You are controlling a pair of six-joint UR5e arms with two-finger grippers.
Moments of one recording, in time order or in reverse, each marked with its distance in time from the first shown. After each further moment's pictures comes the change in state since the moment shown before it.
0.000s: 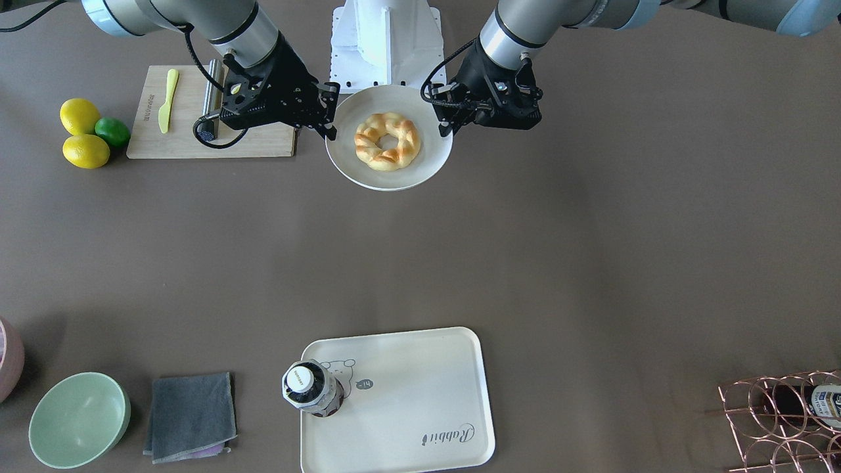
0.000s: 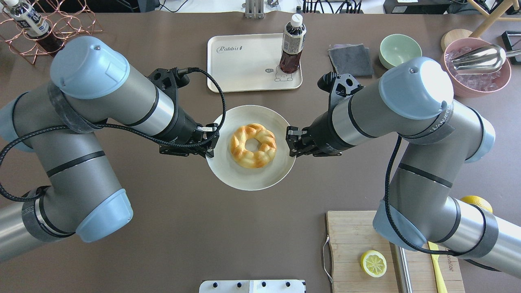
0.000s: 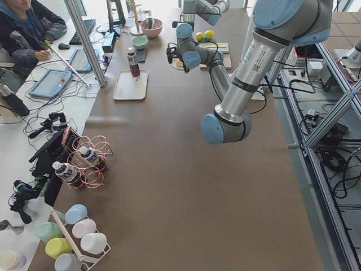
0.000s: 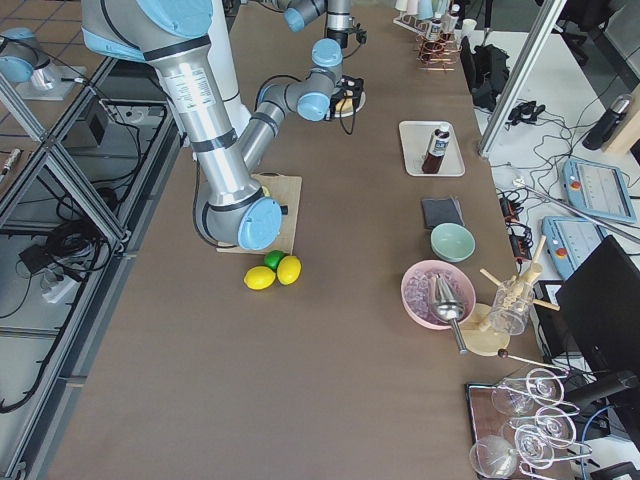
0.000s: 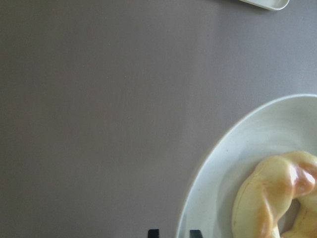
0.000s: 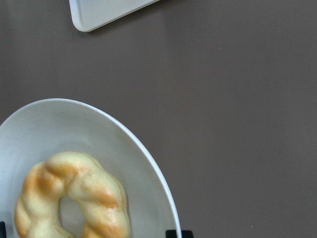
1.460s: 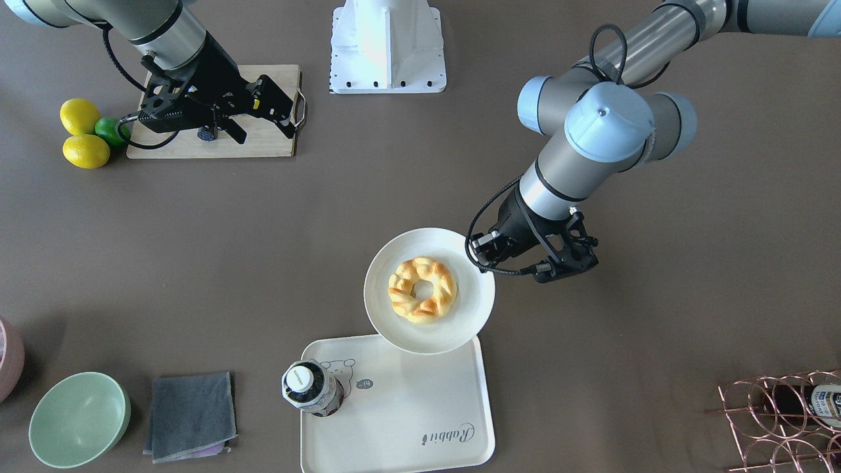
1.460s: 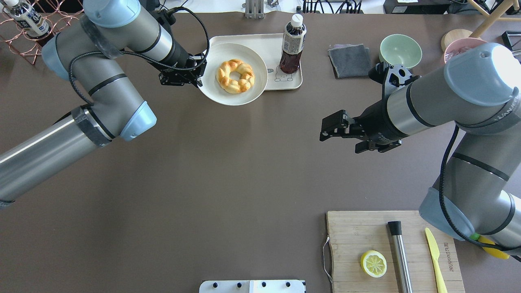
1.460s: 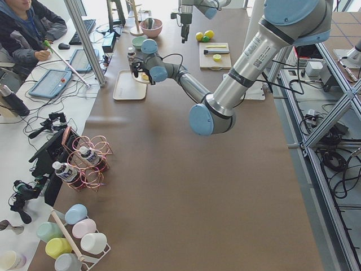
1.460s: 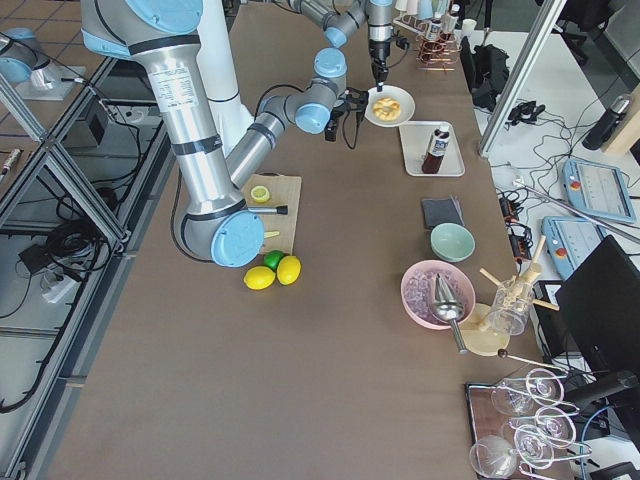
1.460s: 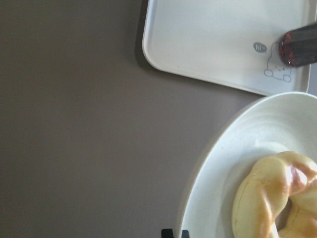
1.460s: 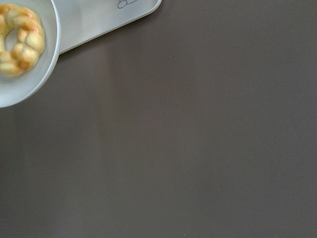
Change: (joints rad) left arm -0.205 -0.153 0.539 -0.321 -0.009 -0.019; right arm 0.109 -0.156 0.075 0.009 0.073 -0.032
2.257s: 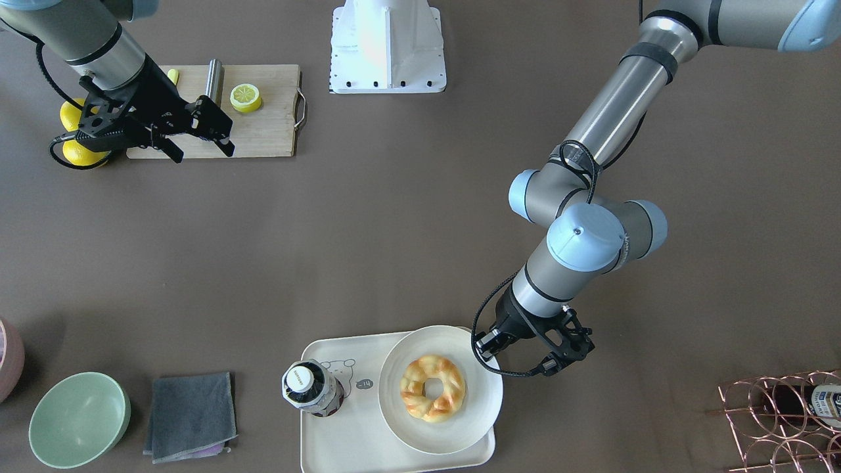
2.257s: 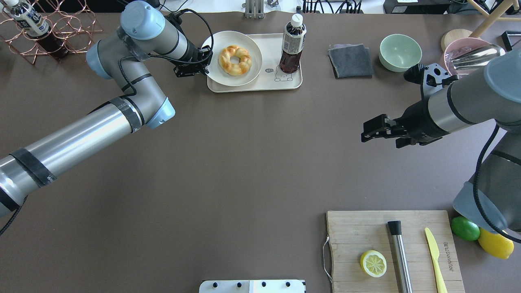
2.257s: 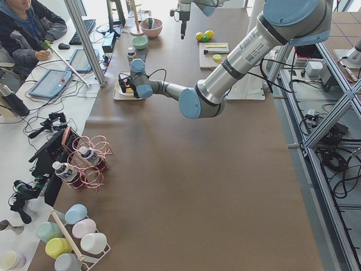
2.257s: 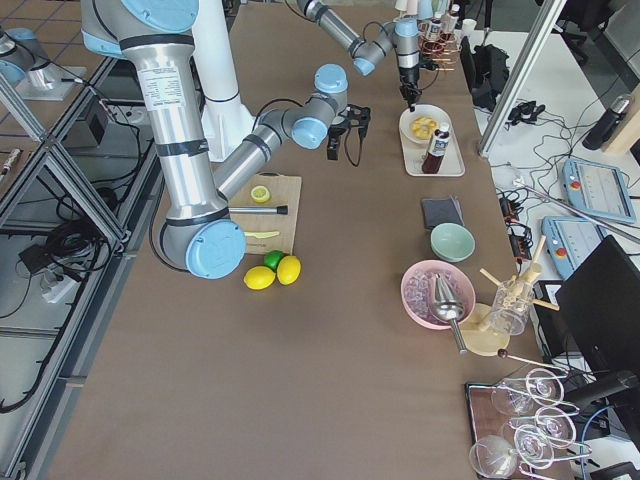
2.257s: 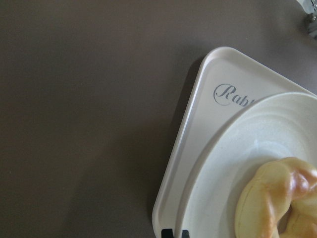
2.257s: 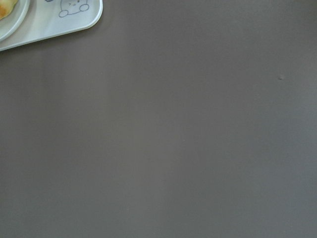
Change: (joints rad) left arm 0.010 -0.183 0.542 -0.404 0.140 -0.162; right arm 0.085 -0.153 0.004 0.002 0.021 -0.242
